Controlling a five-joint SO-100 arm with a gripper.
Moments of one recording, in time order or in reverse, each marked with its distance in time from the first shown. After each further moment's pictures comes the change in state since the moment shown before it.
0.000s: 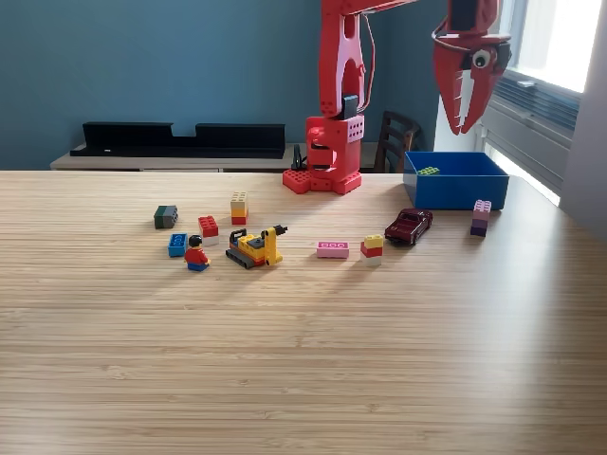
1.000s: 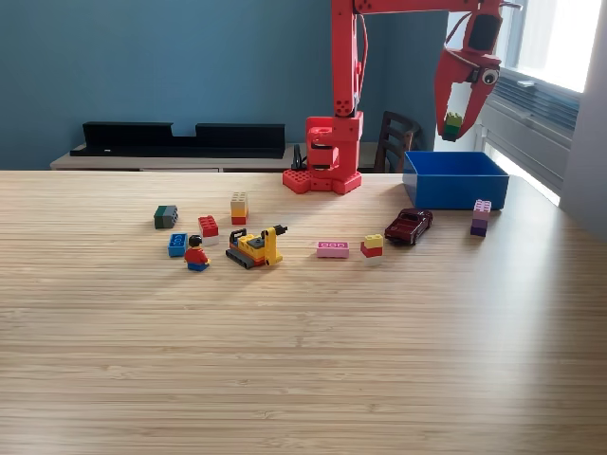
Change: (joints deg) arm -34.4 0.0 11.8 3.1 -5.7
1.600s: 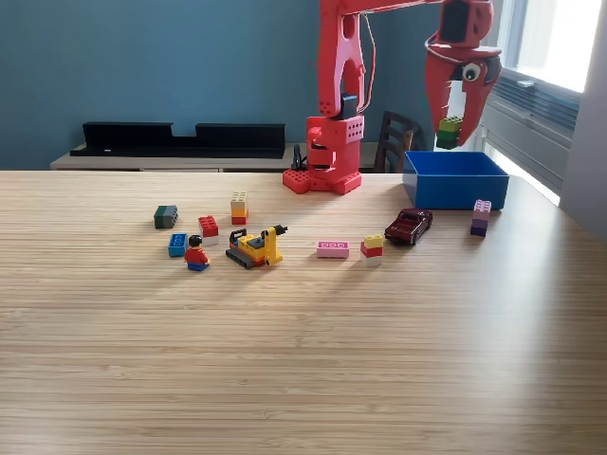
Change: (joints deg) arm 22.5 0.0 -6.2 -0.3 2.5
